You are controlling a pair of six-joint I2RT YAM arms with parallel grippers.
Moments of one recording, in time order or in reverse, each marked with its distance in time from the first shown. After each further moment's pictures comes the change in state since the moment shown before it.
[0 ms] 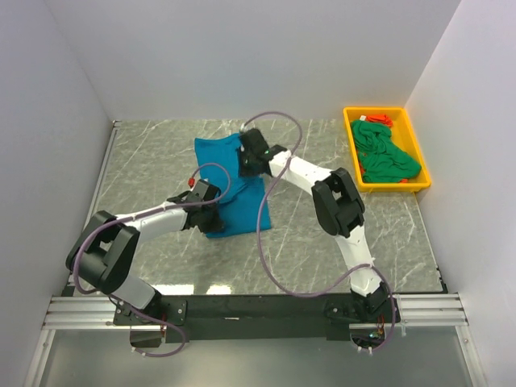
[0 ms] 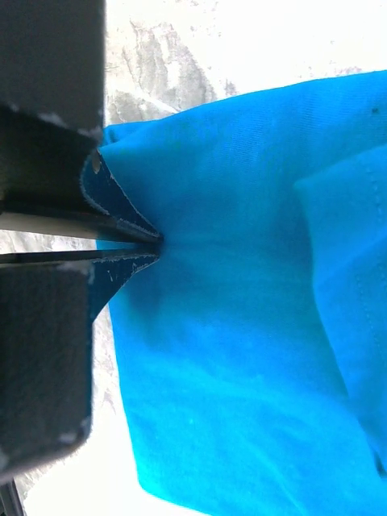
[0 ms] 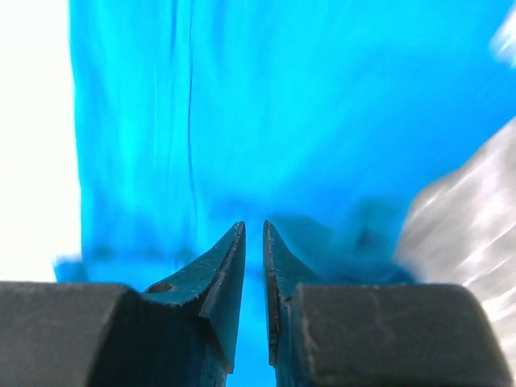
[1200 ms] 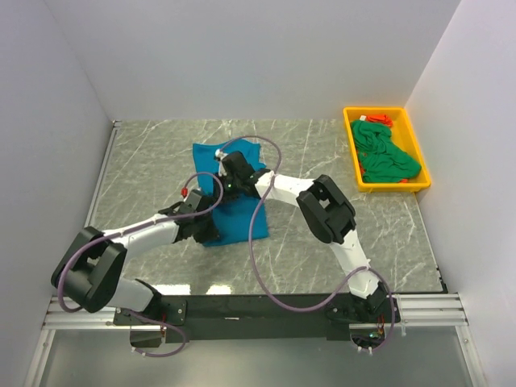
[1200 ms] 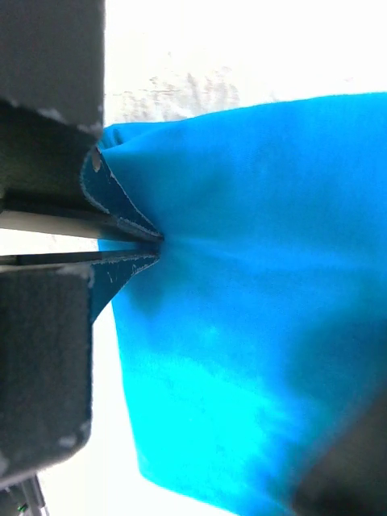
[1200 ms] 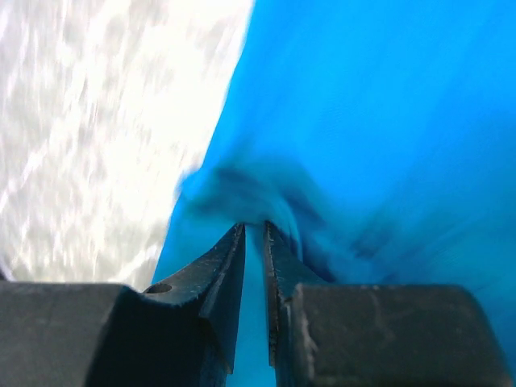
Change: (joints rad) left arm -0.009 -0.133 -0.129 0.009 0.016 -0.060; right arm 0.130 0.011 -0.168 0.252 -0.309 0.038
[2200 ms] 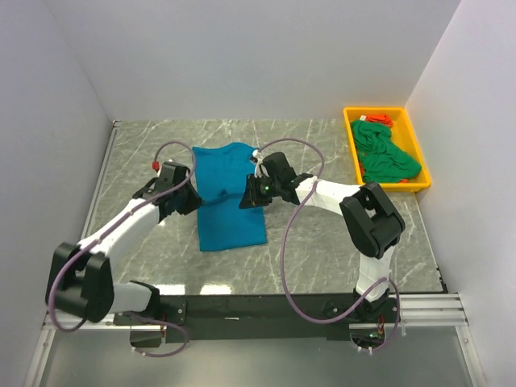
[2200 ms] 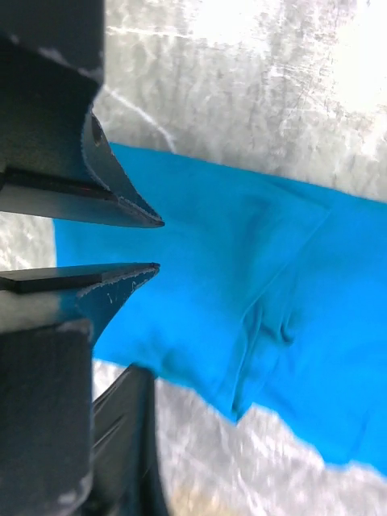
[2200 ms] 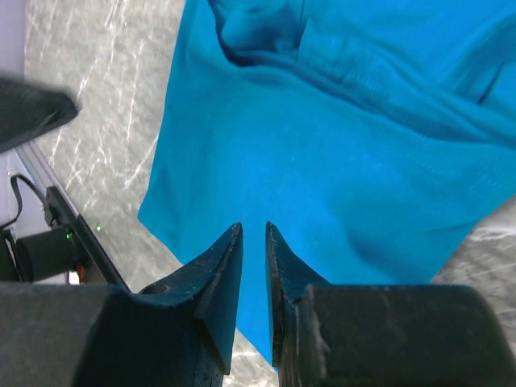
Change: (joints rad) left arm 0.209 -0.136 0.197 -0.145 -0.044 0.019; right arm -0.152 -0.384 -0.457 0.100 -0.158 0.019
